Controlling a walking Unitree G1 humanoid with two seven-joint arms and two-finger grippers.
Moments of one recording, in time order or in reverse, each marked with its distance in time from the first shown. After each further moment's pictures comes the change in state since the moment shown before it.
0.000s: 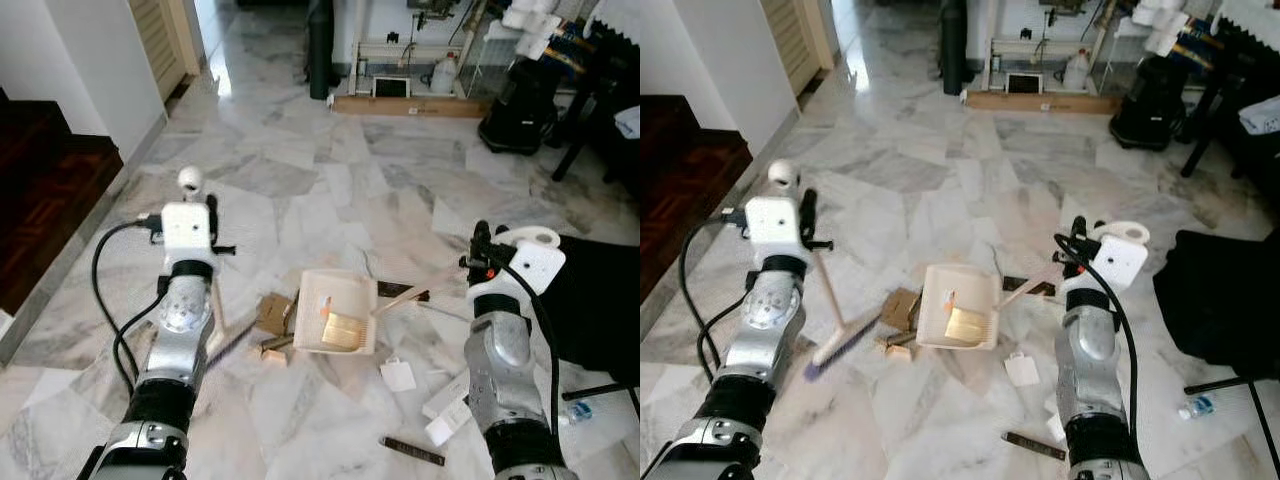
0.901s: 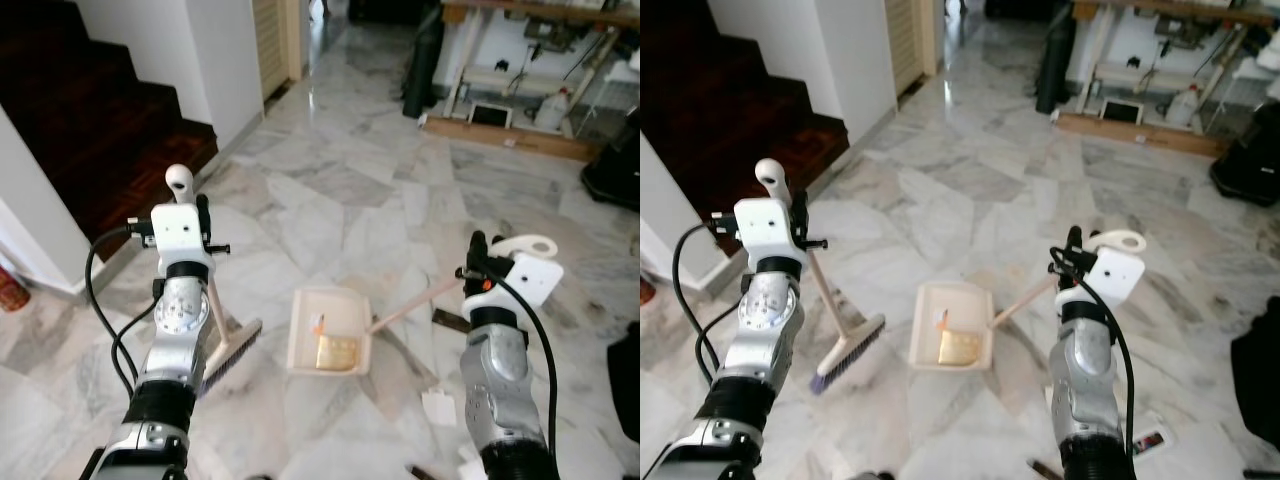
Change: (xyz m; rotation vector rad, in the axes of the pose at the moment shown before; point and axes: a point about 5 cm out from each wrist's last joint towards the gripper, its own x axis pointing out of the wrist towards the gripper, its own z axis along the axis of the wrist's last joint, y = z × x) left arm 0.004 -0.005 0.007 -0.017 -0.037 0.003; right arm -0.010 0.008 0.000 0.025 0.012 -0.001
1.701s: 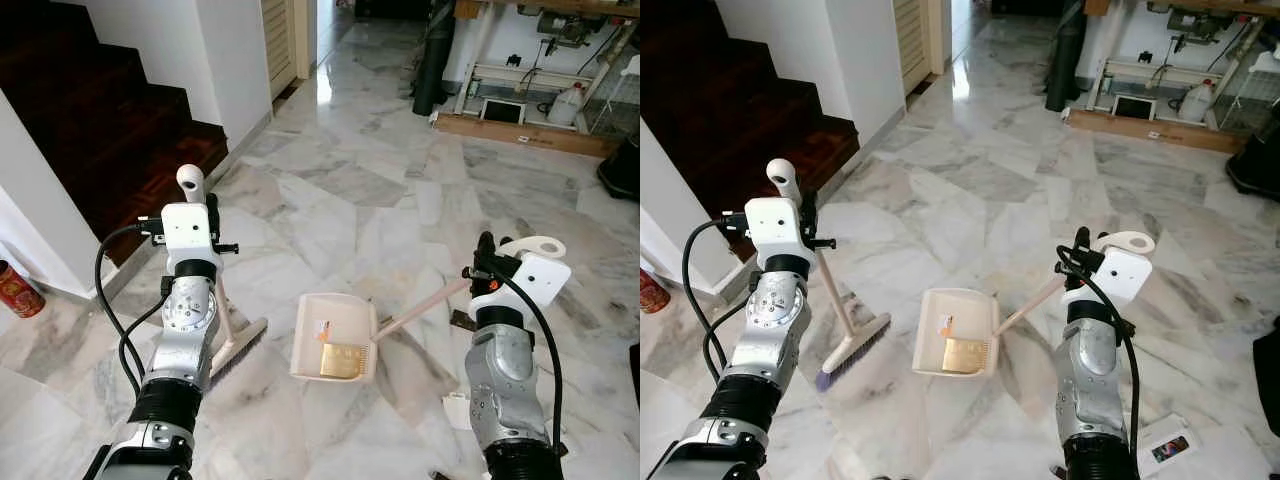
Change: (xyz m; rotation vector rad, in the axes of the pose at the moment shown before) left arm 0.000 -0.010 0.001 -0.010 0.001 -0.029; right arm 0.003 -0.005 0.003 -0.012 -0.006 -0.024
